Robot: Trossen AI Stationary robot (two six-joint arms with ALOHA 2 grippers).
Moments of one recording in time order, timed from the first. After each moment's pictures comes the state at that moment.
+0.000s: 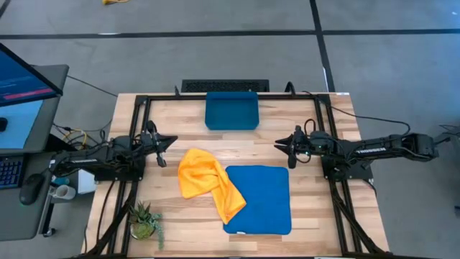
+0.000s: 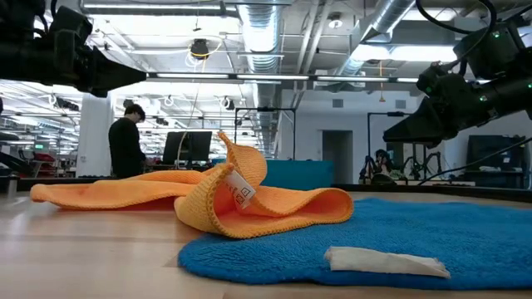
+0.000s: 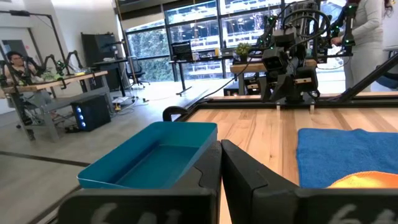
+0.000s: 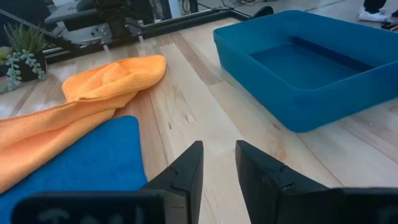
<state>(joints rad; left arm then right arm) 0.09 0.01 0.02 0.05 -0.27 0.12 -0.20 0.82 0.01 0.50 0.03 0.13</state>
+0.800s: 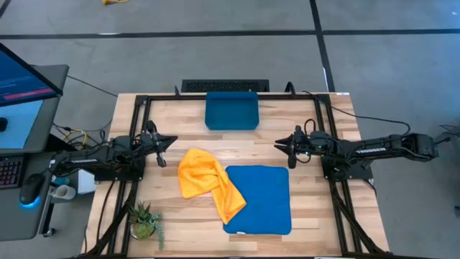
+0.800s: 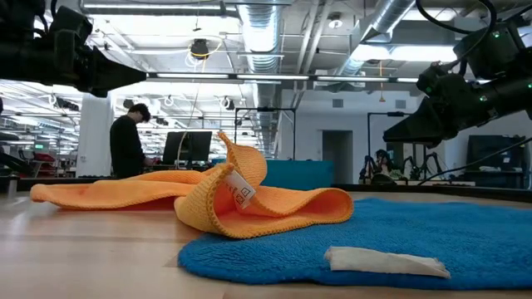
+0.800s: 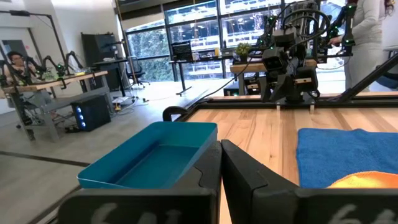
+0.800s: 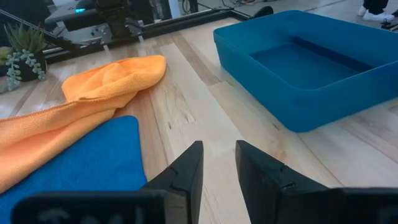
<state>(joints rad) 0.09 0.01 0.02 0.05 -0.27 0.12 -0.20 0.82 0.01 0.50 0.03 0.13</state>
